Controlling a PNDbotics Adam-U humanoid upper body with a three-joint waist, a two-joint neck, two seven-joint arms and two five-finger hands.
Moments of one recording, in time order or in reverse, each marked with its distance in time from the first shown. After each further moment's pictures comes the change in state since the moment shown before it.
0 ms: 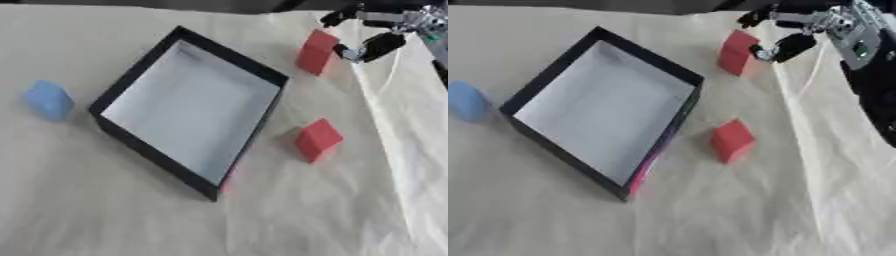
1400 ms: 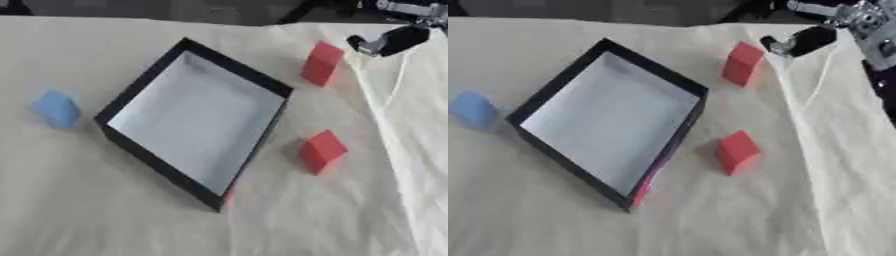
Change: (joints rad) left arm 0.000 0.000 0.007 -0.006 0.000 -0.005 0.014; right arm 0.013 -0.050 -0.034 -0.065 -0.133 -0.079 -0.001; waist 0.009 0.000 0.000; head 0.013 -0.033
